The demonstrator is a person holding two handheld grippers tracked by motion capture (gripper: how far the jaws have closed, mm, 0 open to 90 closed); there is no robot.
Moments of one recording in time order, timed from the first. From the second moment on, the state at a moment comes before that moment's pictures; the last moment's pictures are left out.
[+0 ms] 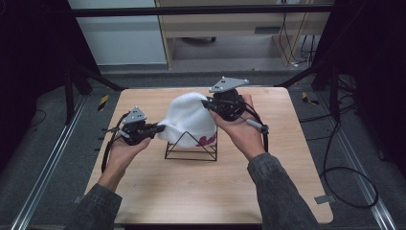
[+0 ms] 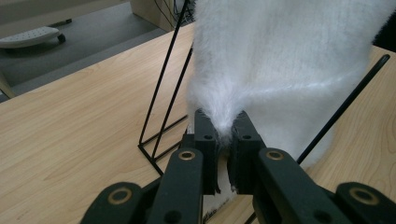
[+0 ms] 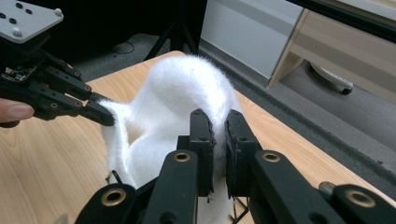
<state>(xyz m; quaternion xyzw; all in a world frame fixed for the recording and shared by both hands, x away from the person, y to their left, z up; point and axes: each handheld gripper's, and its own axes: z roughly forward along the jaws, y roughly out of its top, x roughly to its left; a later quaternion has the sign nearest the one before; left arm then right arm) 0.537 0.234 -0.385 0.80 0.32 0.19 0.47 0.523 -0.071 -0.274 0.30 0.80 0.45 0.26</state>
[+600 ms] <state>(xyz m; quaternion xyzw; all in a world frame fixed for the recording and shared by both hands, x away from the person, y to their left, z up) 0.530 0.240 -0.407 0.81 0.32 0.17 0.46 0.518 -0.070 -0.302 0.30 0.82 0.44 0.23</state>
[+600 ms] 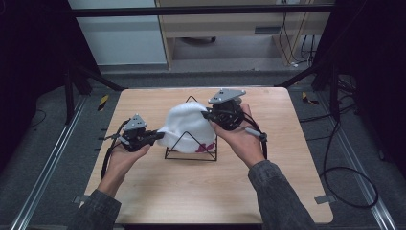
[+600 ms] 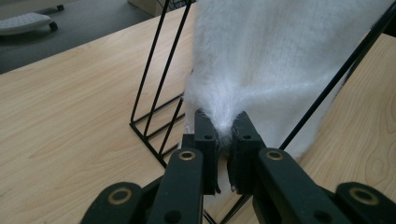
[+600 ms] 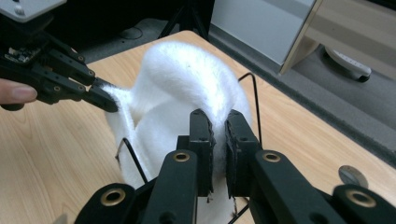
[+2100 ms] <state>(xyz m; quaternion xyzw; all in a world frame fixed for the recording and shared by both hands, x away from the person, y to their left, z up) 0.526 0.248 -0.446 0.82 0.34 0.15 0.43 0.516 -0.056 -0.333 0.30 0.83 0.42 0.20</state>
